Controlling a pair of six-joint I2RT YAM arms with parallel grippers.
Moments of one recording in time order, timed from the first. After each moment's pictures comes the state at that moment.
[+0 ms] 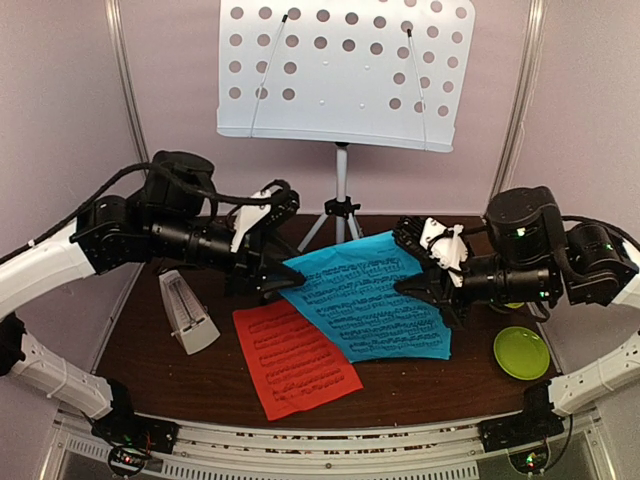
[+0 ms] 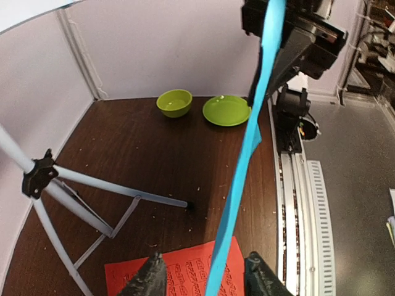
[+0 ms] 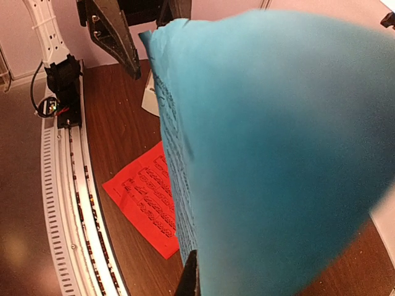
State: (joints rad) left arm -1.02 1.27 1.36 -0.56 0.39 0.27; right arm 1.27 1.07 1.27 -0.74 0.22 -0.12
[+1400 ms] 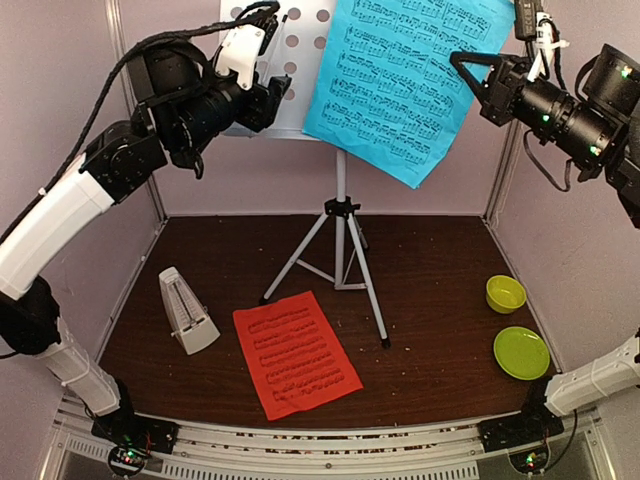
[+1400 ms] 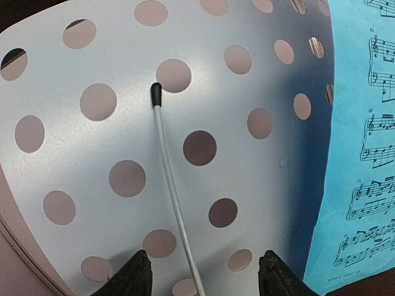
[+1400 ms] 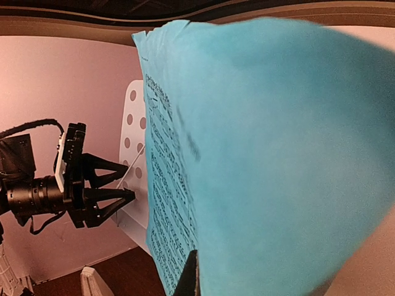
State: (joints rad) left arm -1.00 1.55 1.95 -0.24 -0.57 0.45; right arm 0.88 1.18 1.77 -0.34 0.15 -0.08
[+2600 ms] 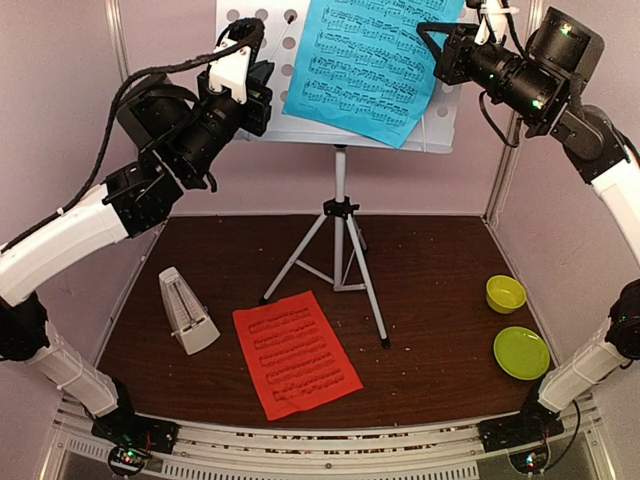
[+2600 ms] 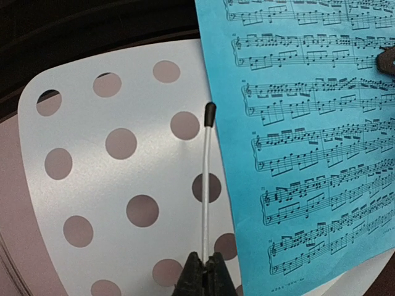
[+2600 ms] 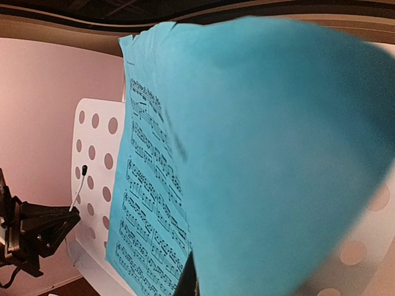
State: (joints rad) left arm -0.95 1.47 1.61 0.31 -0.42 0.60; right arm 0.82 1.46 2.06 -0.29 0.20 -0.14
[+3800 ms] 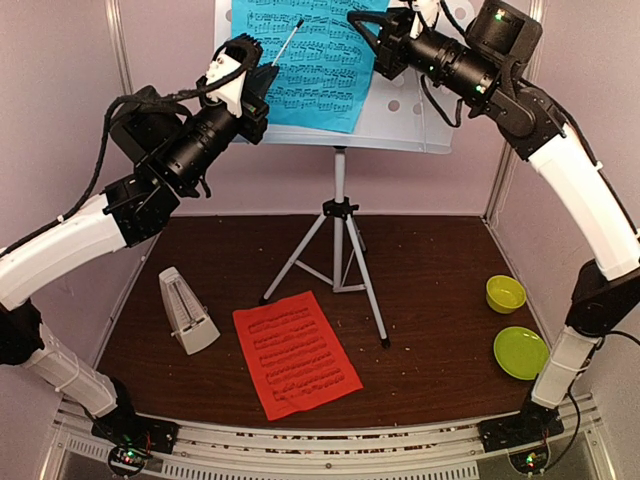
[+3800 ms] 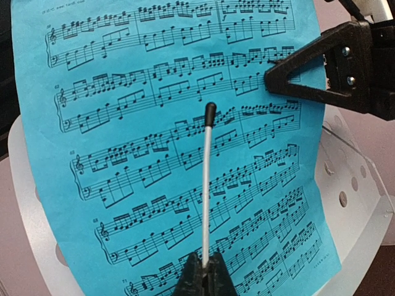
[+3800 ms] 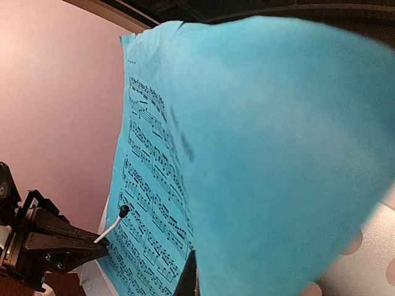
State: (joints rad) left arm -0.92 1.42 1.50 0.43 -0.20 0.69; right arm 0.82 1.73 2.33 -0.23 -0.11 -0.35
